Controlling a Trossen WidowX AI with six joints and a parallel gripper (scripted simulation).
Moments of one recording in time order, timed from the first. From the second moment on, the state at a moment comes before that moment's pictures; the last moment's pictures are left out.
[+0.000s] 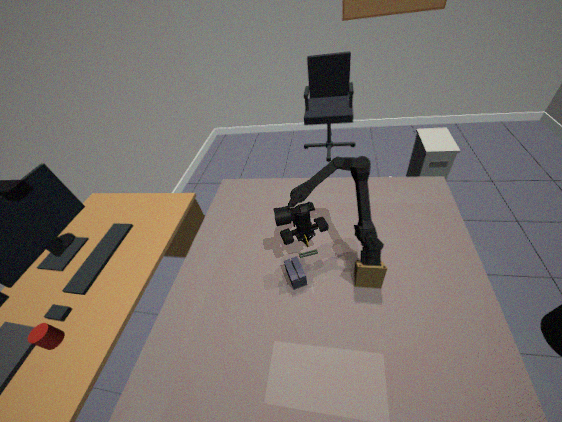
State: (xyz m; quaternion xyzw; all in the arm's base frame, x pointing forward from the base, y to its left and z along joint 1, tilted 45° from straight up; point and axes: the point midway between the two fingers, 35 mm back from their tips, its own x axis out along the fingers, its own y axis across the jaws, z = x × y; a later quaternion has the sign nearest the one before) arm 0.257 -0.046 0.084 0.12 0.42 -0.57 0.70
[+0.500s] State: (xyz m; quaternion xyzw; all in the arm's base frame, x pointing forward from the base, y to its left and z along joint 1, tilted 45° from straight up) arm 0.272 -0.021 0.060 0.11 0.43 -0.56 0.70
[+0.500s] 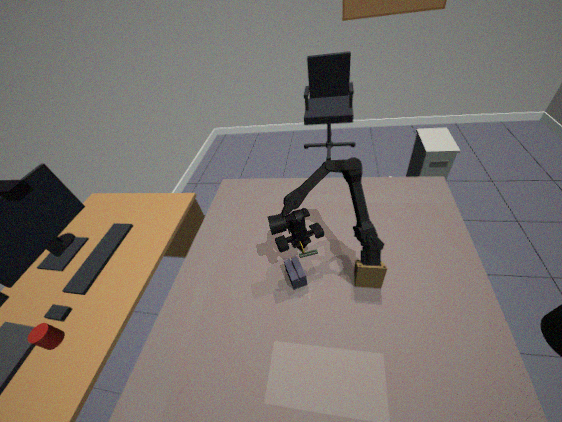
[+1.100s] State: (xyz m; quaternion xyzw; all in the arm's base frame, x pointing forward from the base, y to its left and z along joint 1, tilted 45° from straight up) arm 0.289 0.010 0.031 0.12 0.42 -0.56 0.70
